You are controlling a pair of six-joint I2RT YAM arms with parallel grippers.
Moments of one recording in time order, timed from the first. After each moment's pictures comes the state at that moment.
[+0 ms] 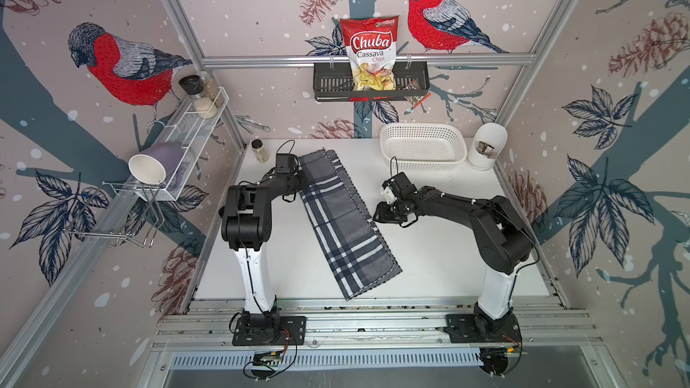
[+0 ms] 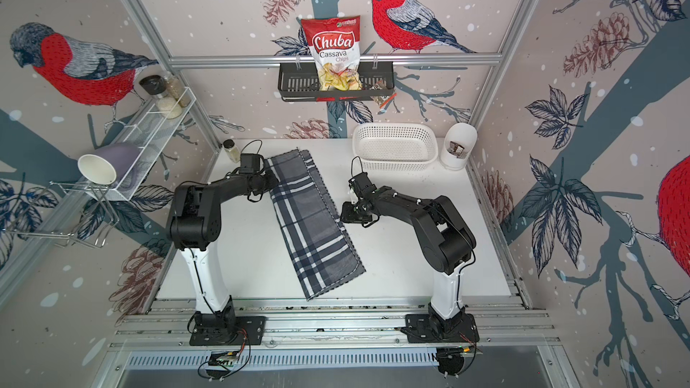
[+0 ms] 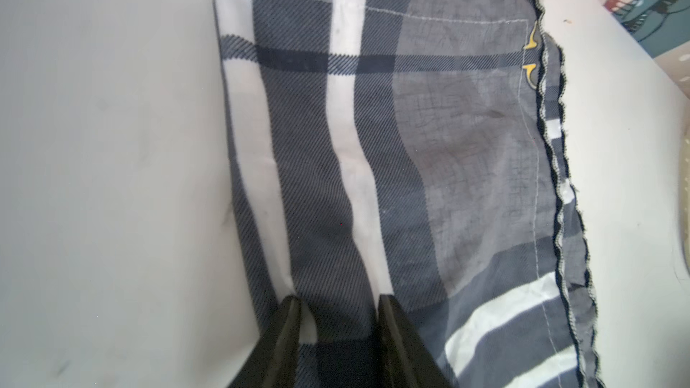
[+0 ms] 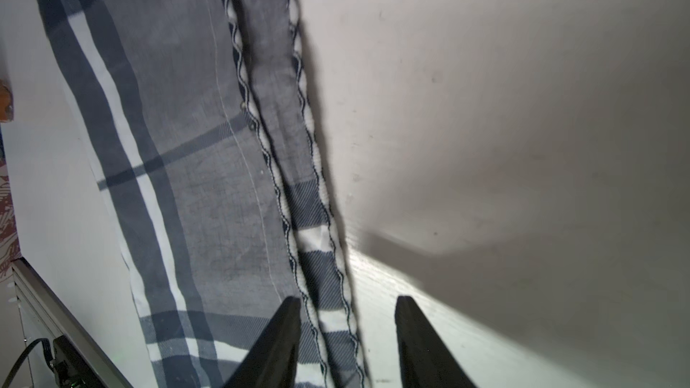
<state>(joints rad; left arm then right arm) -0.05 2.12 1.38 -0.16 0.18 -0.46 0.64 1.90 1.18 -0.40 -0.32 0.46</state>
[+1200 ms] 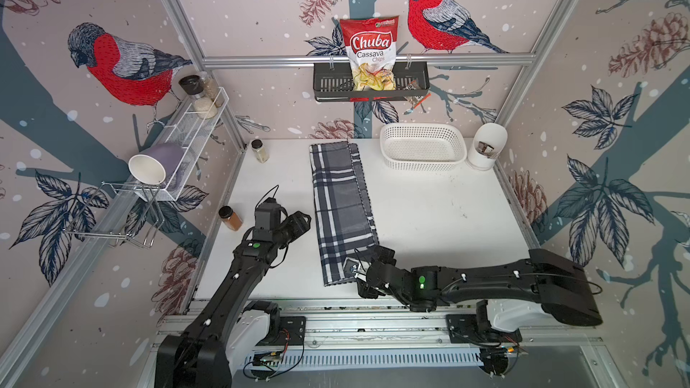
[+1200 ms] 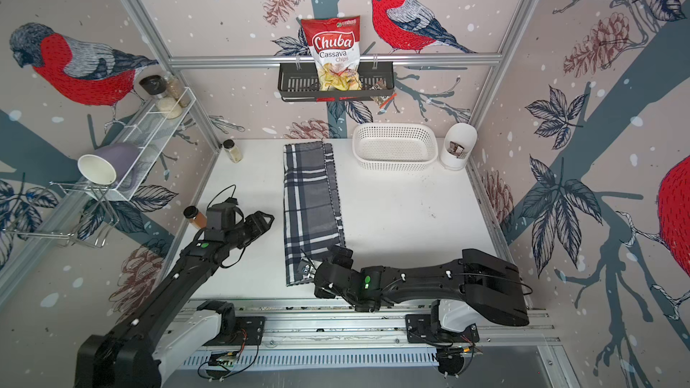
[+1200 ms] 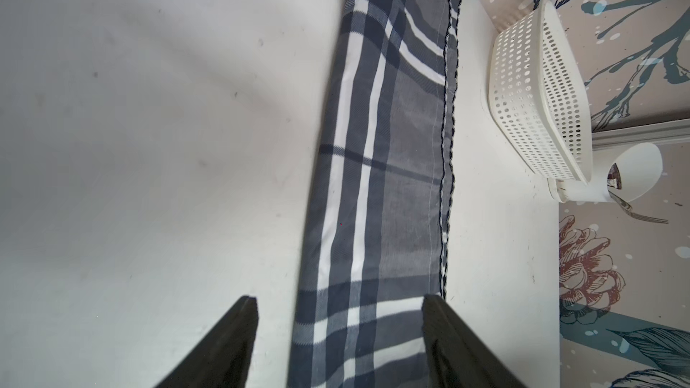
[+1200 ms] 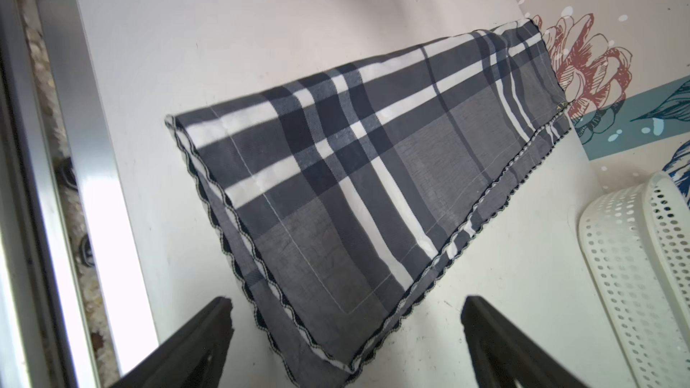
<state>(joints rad) -0.11 0.88 0.48 -0.34 0.26 -0.74 1.44 1.44 0.71 -0.09 0.48 -0.25</state>
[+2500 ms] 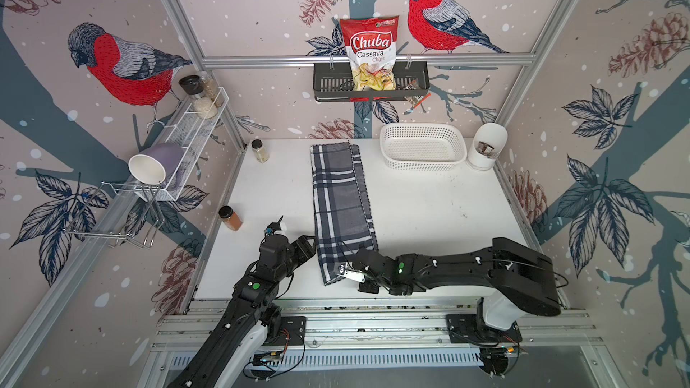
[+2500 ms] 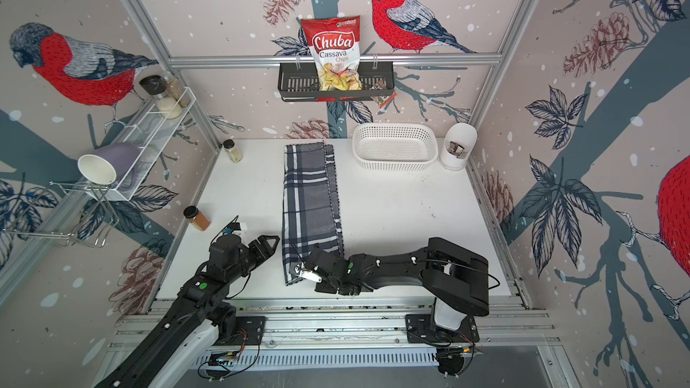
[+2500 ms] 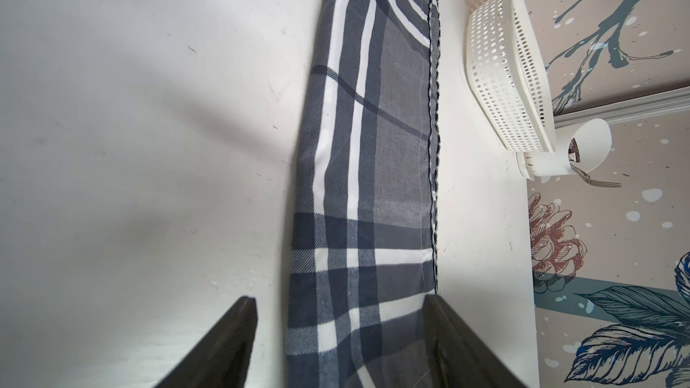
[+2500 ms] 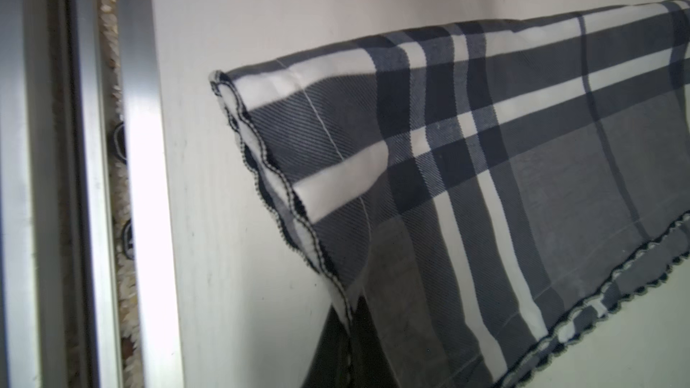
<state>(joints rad) -0.32 0.55 0.23 -0.30 0.15 -0.90 1.31 1.63 0.85 -0.16 0.11 -0.33</state>
